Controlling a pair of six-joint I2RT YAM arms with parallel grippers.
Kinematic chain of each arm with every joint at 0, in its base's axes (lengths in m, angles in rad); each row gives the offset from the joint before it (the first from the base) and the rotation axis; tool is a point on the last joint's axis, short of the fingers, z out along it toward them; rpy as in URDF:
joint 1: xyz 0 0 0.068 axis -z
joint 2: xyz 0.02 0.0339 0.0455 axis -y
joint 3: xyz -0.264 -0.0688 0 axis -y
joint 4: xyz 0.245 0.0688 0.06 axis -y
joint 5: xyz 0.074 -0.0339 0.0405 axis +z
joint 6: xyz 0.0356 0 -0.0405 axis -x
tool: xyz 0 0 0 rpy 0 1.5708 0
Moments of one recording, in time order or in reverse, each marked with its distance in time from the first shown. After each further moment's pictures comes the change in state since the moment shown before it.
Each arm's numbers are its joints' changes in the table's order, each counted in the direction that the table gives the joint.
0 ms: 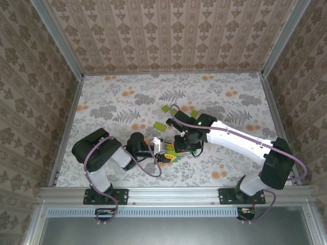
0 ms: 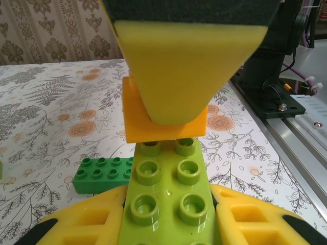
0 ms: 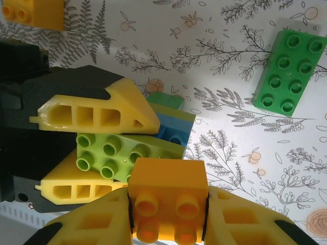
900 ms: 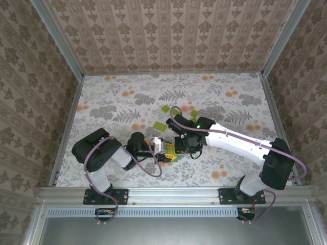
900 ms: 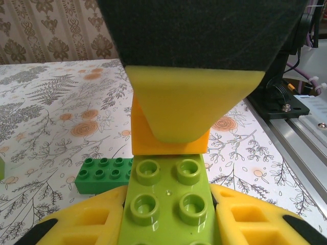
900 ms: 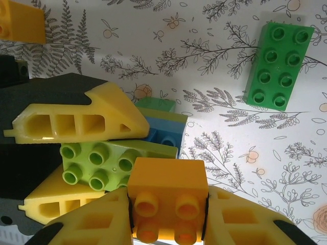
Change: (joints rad) left arm 0.006 0.000 0.006 -0.008 0.015 0.000; right arm -0.031 0.005 -0.036 0.027 -0.066 -0.101
